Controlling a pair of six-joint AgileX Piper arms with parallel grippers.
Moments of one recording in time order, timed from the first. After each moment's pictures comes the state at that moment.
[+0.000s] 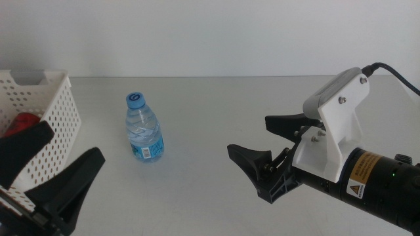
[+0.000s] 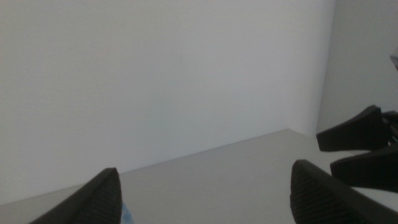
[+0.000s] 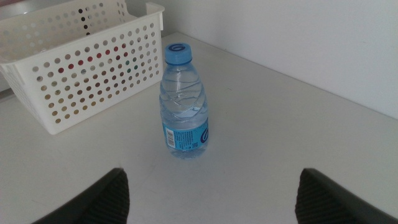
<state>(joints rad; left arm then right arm) -0.58 0.43 -0.24 -0.09 -0.22 0.03 0.72 1.23 -0.59 -0.15 -0.32 0.16</state>
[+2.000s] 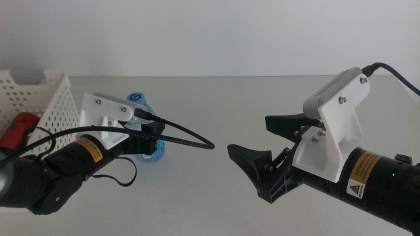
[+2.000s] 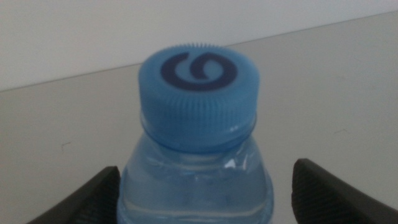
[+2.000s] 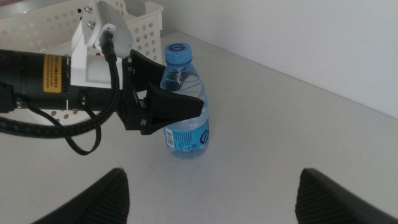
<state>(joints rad) -0.20 1.73 -0.57 0.33 -0.84 -0.25 0.72 1.23 -0.59 -0.15 -0.32 0.16</state>
